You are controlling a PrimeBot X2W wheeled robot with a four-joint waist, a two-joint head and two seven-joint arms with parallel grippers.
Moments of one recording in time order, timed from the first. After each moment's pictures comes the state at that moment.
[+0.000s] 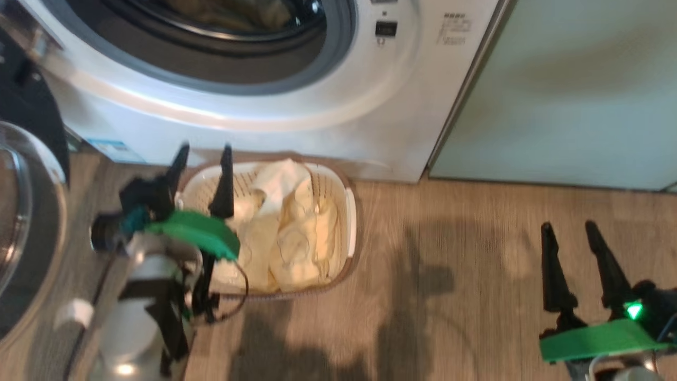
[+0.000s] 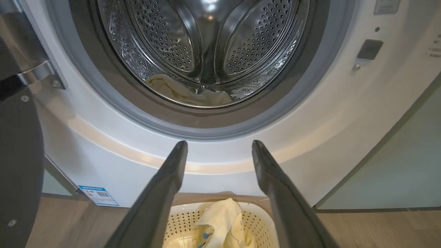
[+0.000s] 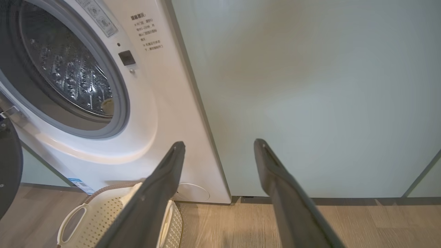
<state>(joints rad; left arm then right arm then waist) -0.33 0.09 -0.03 0.28 -0.20 0.00 -0.17 0.01 -0.04 0.10 0.01 0.24 0.13 -0.26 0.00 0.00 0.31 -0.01</state>
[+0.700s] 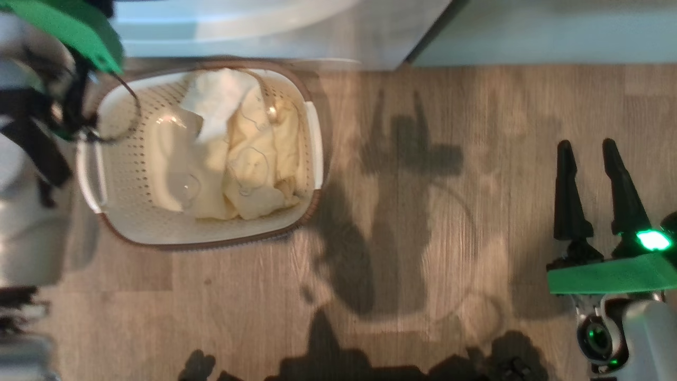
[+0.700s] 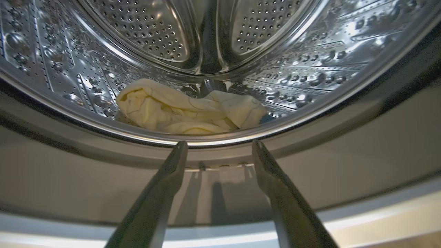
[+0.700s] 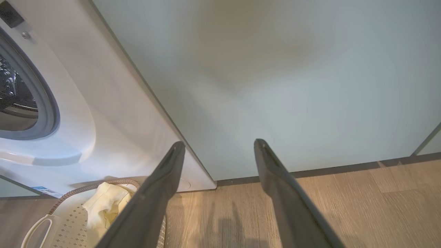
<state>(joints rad) -0.88 0.31 0.01 0.43 -0.20 -0.06 0.02 -0.19 -0.04 0.11 -0.01 0.34 0.13 -0.26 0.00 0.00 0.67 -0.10</state>
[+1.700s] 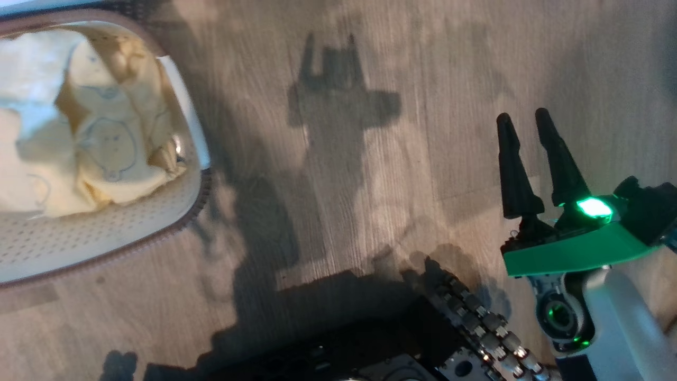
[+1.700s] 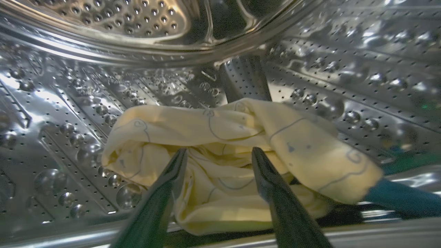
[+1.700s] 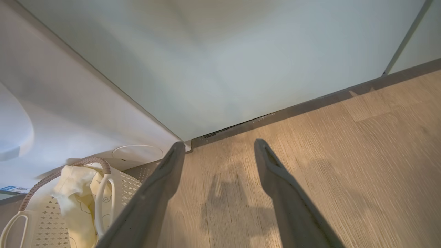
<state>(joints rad) -1.49 0.80 -0.17 0.34 -0.21 -0.13 0.78 -0.32 -0.04 0.30 0.01 0.54 0.13 -0.26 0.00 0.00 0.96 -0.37</state>
